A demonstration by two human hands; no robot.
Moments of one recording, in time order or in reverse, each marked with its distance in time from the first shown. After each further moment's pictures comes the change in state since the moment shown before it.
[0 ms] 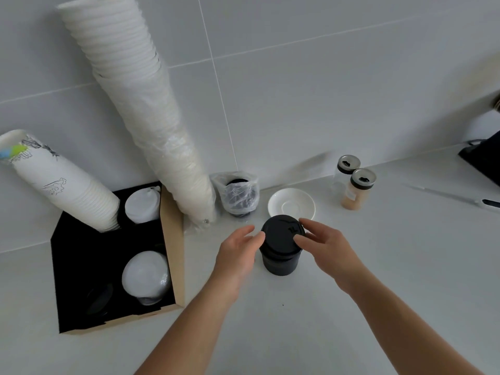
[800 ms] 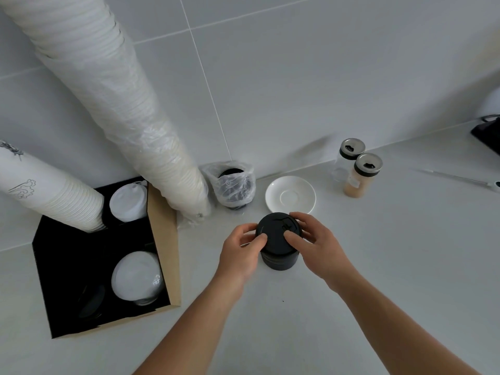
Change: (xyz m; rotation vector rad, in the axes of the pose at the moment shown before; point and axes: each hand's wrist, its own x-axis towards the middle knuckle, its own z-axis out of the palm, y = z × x) left_hand 0.034 -0.021 0.016 0.054 0.004 -0.004; right_hand 0.022 0.022 0.017 -0.013 0.004 -0.041
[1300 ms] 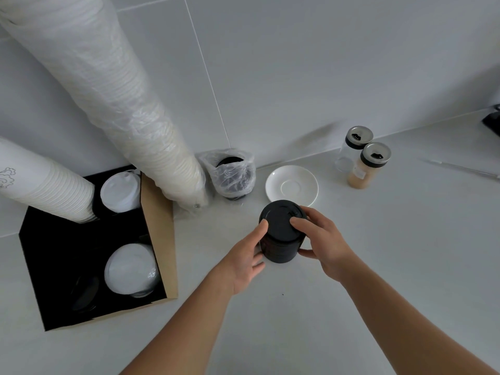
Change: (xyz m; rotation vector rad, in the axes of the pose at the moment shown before) left_hand 0.022 -0.019 -0.001 -0.199 -0.440 -0.387; right_hand 0.018 -0.002 -0.002 0.288 -0.085 0.181
